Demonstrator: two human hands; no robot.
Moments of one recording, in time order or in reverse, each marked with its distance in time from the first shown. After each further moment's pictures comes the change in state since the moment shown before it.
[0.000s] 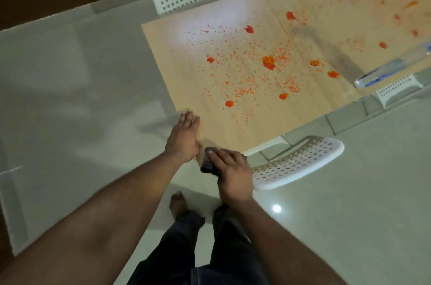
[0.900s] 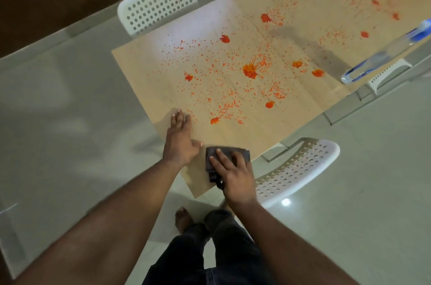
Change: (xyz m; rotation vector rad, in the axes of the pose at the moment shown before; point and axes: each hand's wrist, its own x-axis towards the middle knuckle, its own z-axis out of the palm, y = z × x) left_hand 0.068 0.030 -0.026 -0.091 0.047 -0.039; right_hand 0.042 0.043 0.008 -0.106 -0.015 0.073
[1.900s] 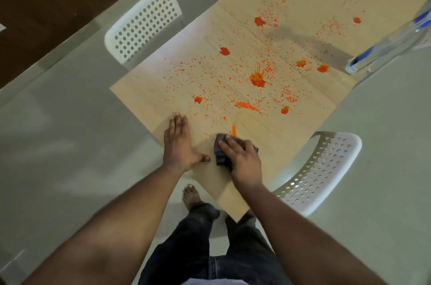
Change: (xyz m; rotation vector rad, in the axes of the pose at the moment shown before) left_hand 0.080 -0.054 -0.067 0.116 -0.107 0.114; right_hand 0.118 -0.044 -0.001 0.104 0.144 0.285
